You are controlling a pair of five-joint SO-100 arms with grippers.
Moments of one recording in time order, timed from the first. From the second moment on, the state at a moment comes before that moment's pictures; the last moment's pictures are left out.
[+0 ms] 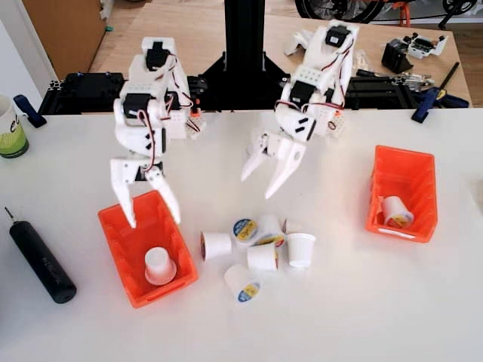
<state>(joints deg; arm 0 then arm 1) 6.9 87.0 74.1 60.8 -103.0 27.3 96.1 109.4 29.4 114.8</state>
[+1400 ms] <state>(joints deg) -10.7 108.5 76.8 102.0 -118.1 23.4 55.4 65.6 49.3 121.6</state>
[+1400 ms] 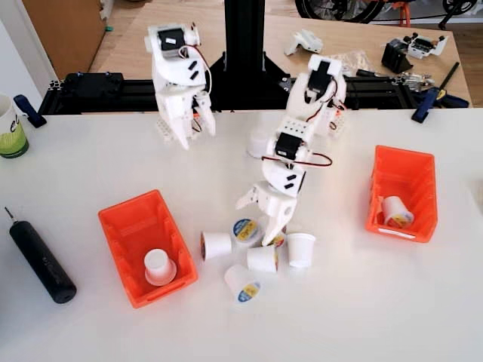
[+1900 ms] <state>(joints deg) -10.7 108.7 78.4 101.6 -118.3 25.8 53.6 65.6 45.6 118.9</state>
